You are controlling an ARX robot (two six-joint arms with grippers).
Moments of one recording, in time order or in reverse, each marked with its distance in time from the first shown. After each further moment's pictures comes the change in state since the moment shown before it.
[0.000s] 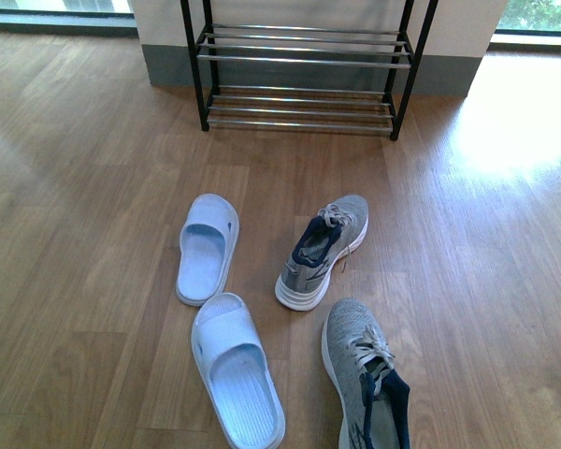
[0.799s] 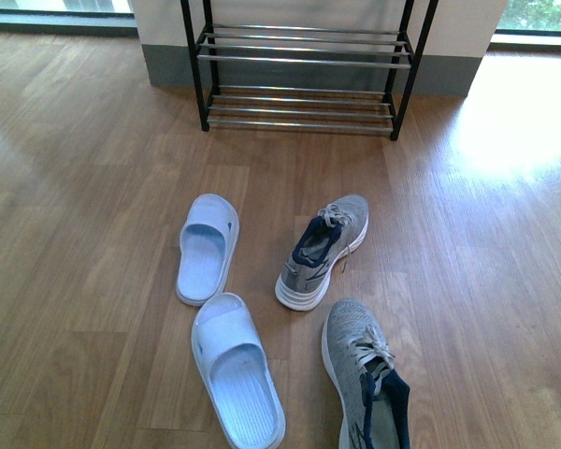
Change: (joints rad) left arm 0.000 0.000 0.000 0.000 0.000 0.000; right arm 0.000 0.000 0.000 0.000 0.000 0.000
